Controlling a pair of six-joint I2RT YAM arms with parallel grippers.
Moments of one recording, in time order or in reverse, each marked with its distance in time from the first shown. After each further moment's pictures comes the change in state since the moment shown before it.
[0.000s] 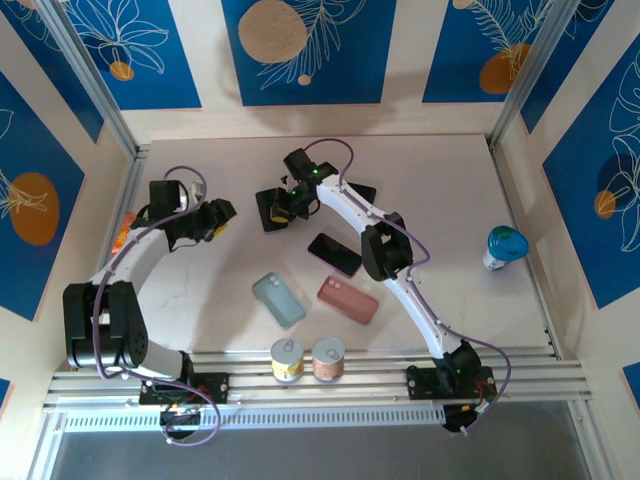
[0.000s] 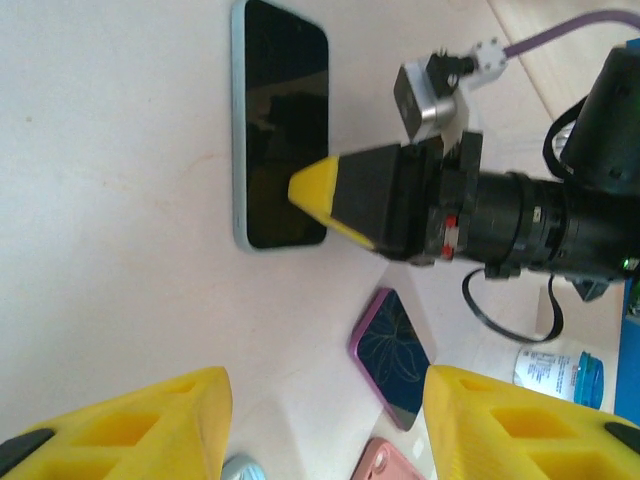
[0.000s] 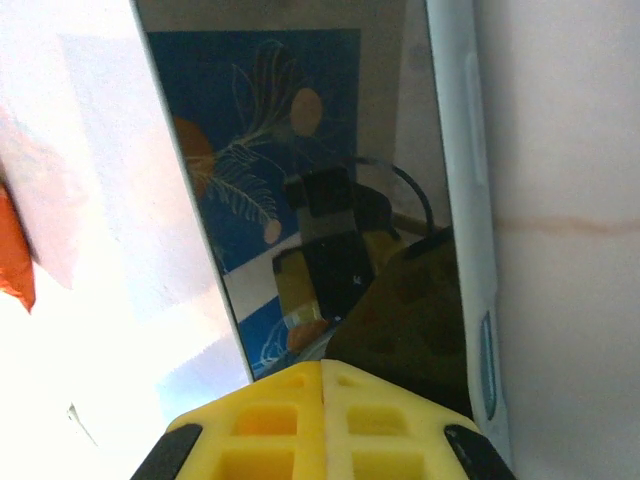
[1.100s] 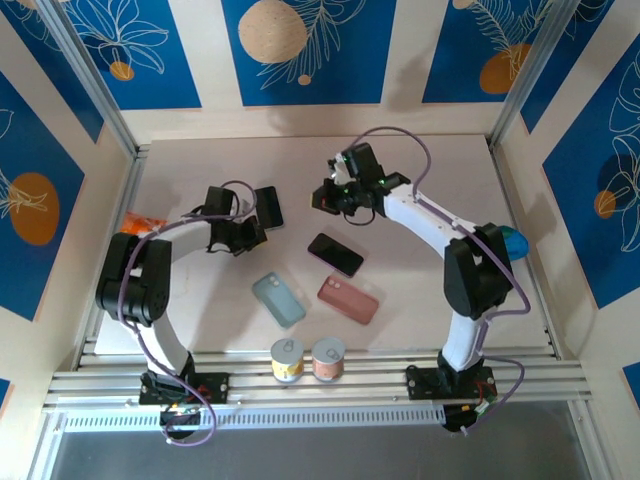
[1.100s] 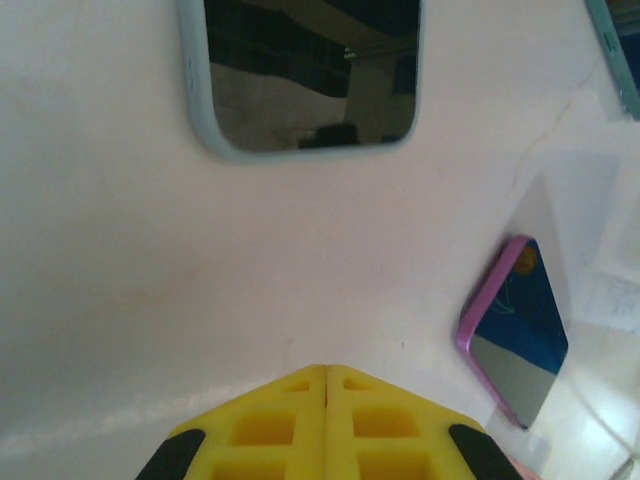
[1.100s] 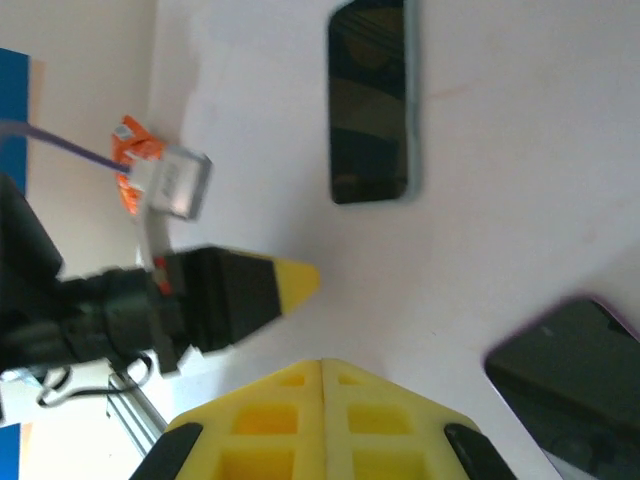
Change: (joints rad) left arm -0.251 0.336 0.076 0.079 -0.129 0.018; right arm -0.103 -0.985 -1.215 0.512 0.070 -0.064
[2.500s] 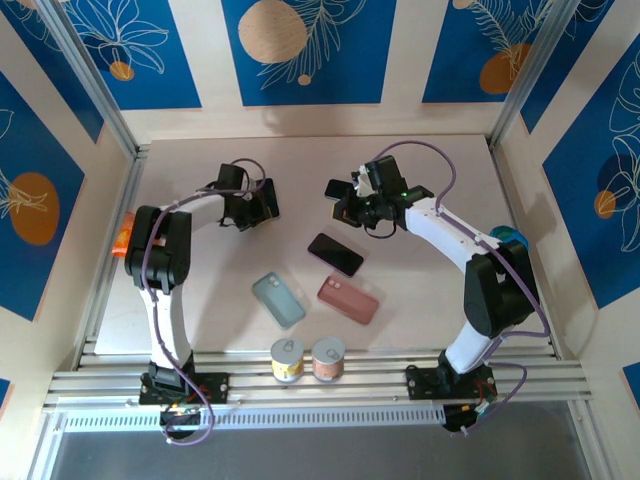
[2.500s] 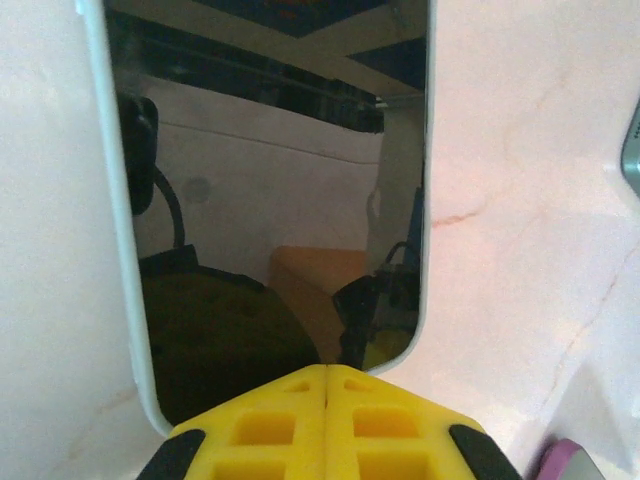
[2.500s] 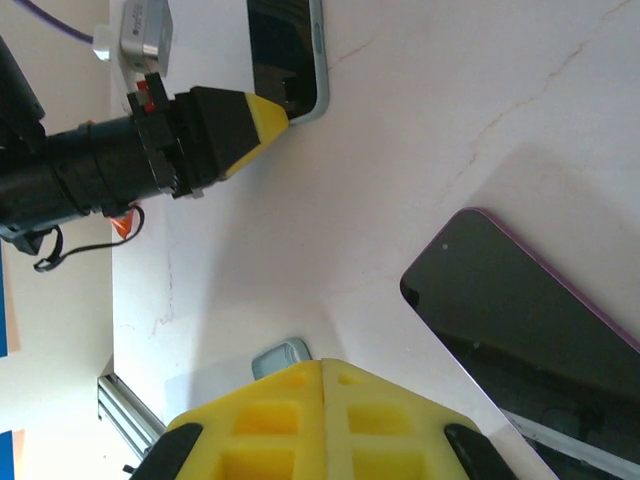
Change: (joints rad) left arm 0.018 0.284 0.352 -0.079 -0.113 0.066; right arm -0.071 -0.143 -0.169 -0.017 -0.002 0.006
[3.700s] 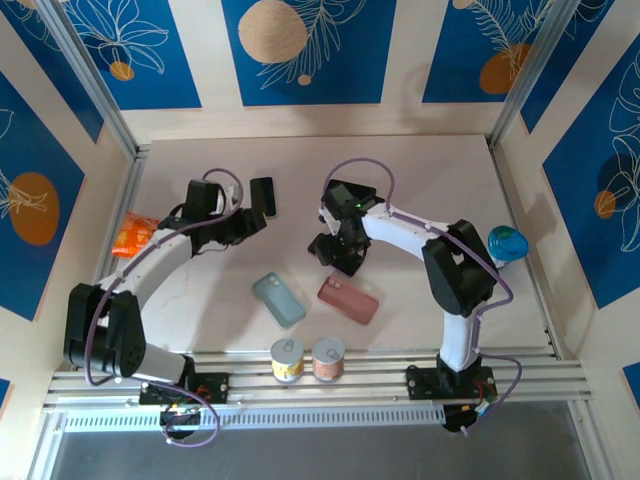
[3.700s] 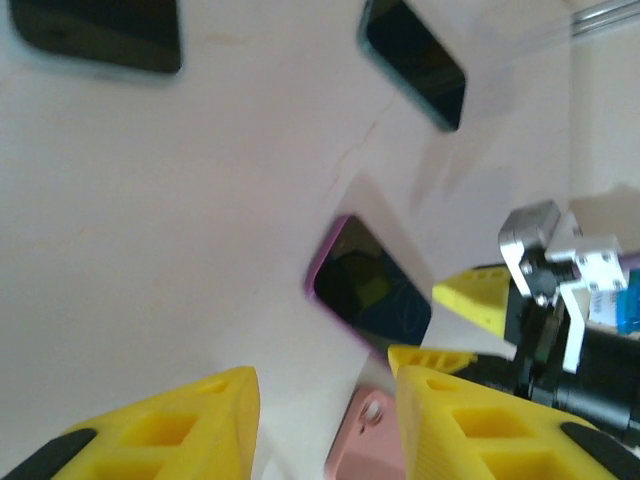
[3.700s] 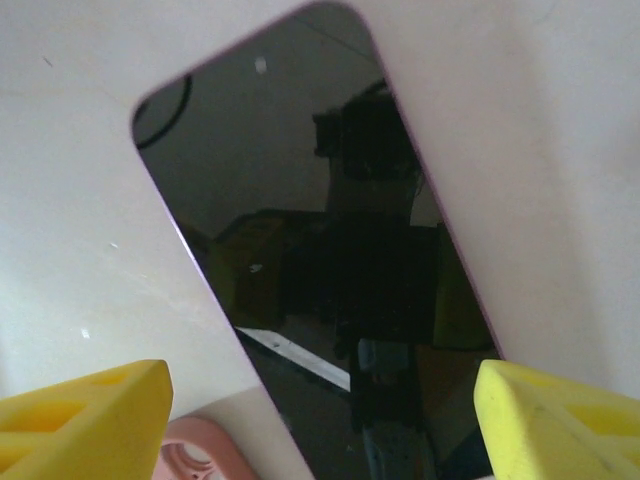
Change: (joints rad) left arm -0.034 -0.658 -0.421 -0.035 0.109 -0.085; right arm 0.199 0.243 0.084 -0.286 0.440 -0.545
